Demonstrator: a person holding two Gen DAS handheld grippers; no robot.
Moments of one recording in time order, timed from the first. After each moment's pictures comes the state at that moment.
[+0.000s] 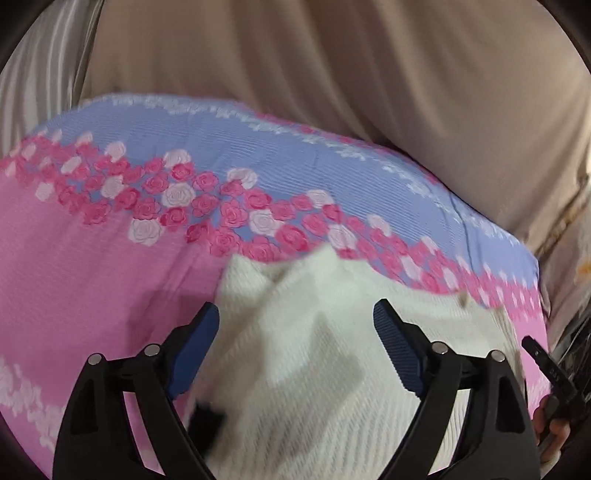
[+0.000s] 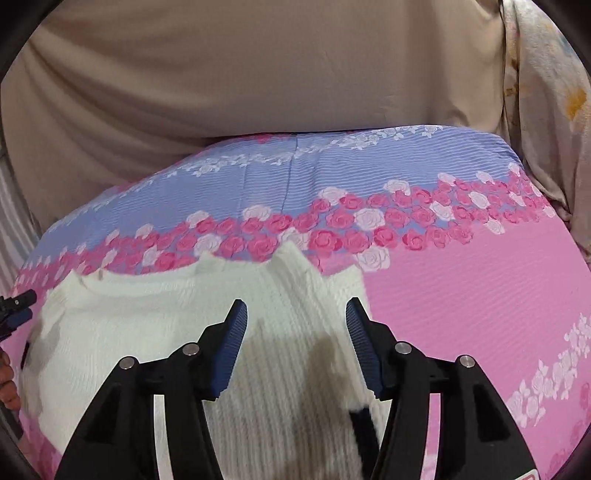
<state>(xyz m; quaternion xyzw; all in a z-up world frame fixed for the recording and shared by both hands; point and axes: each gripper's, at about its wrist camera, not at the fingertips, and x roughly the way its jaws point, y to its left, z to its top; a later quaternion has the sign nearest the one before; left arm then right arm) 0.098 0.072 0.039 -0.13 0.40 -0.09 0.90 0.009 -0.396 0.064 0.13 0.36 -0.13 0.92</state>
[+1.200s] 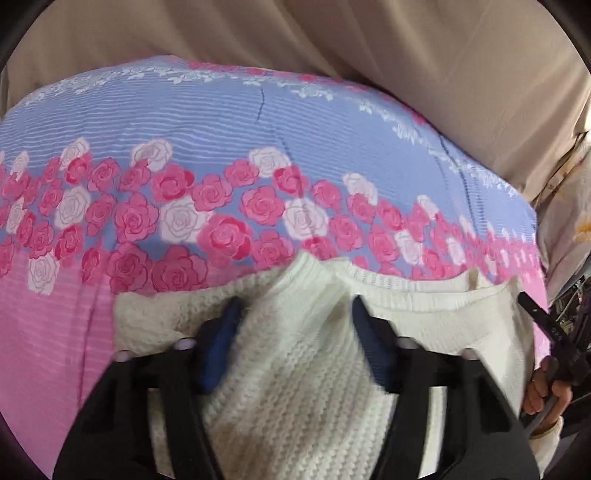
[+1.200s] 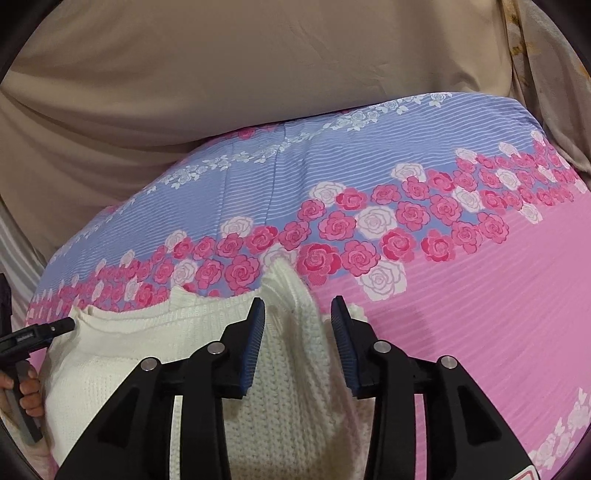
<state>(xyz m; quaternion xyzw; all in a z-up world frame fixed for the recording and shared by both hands) 0.164 0.017 0.012 -0.06 0.47 -0.17 0.86 0.040 -0.432 0.046 0.17 0.37 -0.12 0.90</state>
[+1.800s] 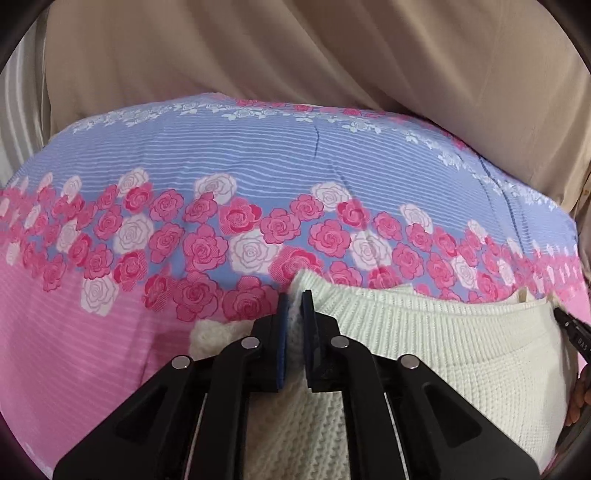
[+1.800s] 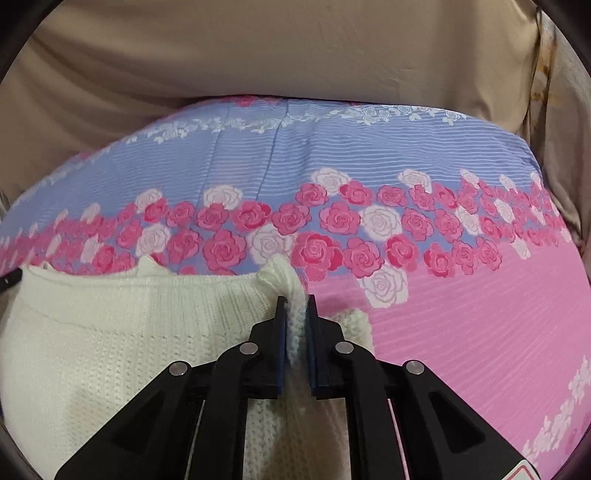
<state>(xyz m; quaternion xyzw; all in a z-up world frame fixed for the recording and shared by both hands) 0.156 0.038 0.014 -0.02 0.42 -0.09 0.90 0.052 -0.397 0.052 0.05 0.40 -0.19 0.90</state>
